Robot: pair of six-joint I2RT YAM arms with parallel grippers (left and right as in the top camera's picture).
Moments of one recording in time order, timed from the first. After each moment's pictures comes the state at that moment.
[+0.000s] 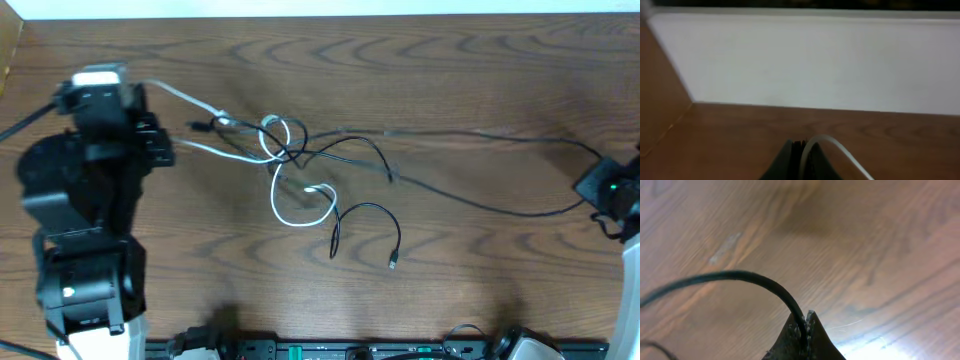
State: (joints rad) left arm 0.16 0.92 1.21 -0.49 0.12 0.00; right arm -0.49 1.20 1.05 -0.84 -0.06 0.31
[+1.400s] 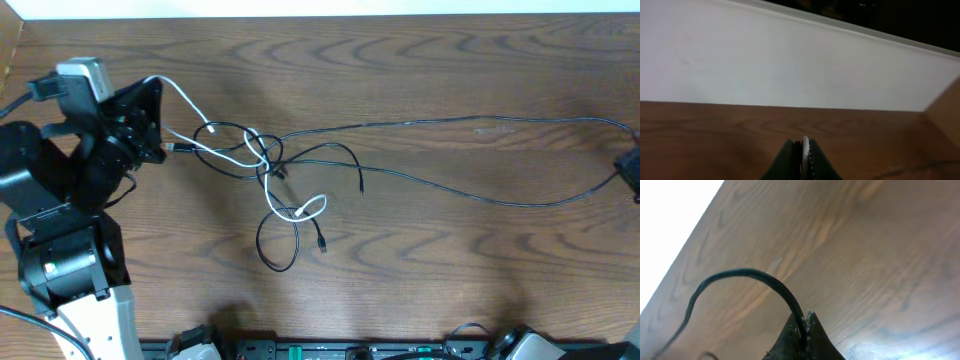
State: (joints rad) left arm 0.34 1.00 1.21 -0.43 0.69 -0.16; right arm -0.65 1.34 1.24 -0.87 -0.38 0.28
